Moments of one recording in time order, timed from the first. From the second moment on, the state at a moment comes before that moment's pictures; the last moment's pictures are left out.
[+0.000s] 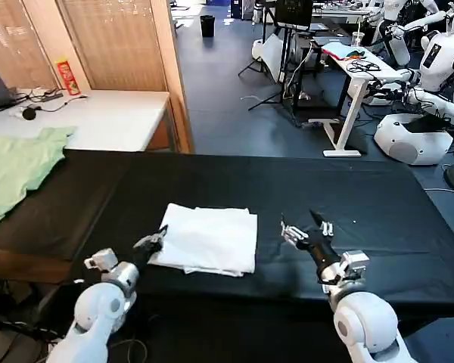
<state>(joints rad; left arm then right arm) 1.23 -1.20 -0.50 -1.80 -0.77 0.35 -0.03 -1.33 1.26 0.47 2.13 0.38 -0.40 0.07</state>
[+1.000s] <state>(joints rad) 1.27 -0.98 -0.45 -2.06 -0.30 0.38 -0.14 -1.38 1.30 0.46 2.12 0.30 -0.42 0.08</state>
